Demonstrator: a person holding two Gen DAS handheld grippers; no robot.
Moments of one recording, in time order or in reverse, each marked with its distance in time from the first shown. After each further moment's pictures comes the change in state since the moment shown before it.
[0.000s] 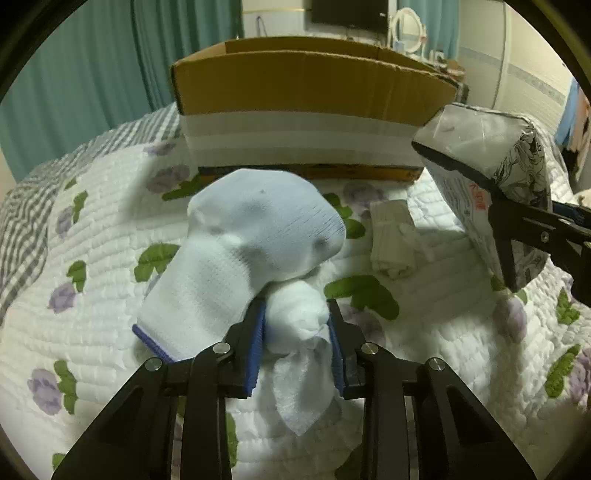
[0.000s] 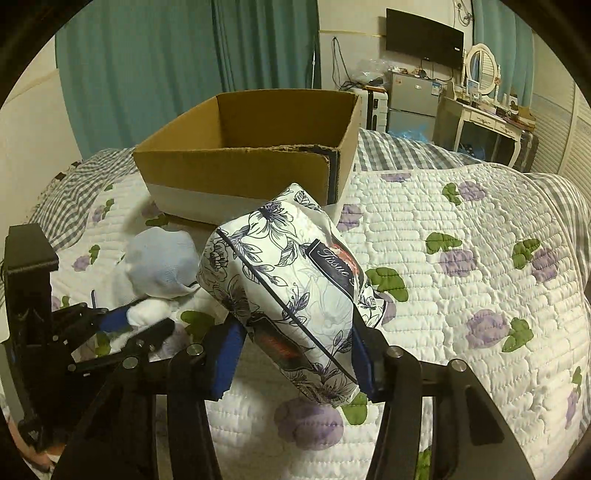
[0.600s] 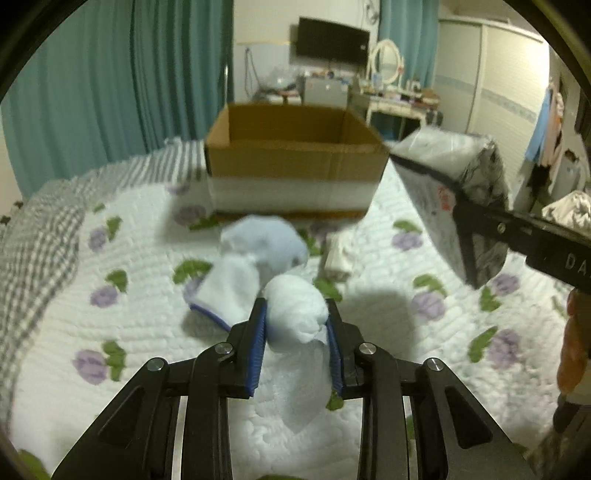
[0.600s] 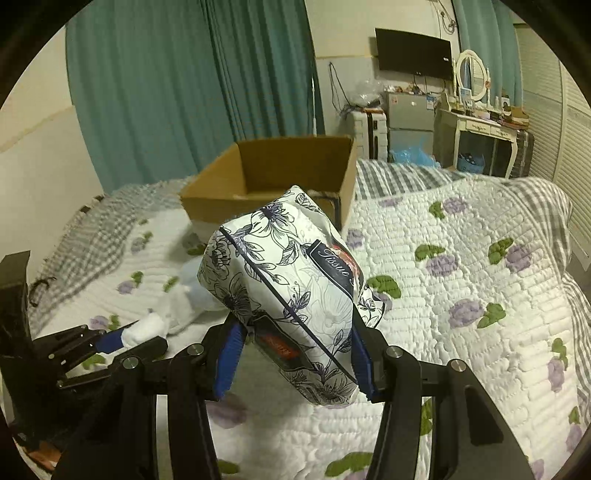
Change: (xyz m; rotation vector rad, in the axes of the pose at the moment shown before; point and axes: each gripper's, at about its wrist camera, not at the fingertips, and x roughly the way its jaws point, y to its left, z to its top) left arm -0.108 0.001 -0.003 0.011 -0.133 -0.081; right arm -0.077 0.005 -0.009 0.068 -0.109 0.062
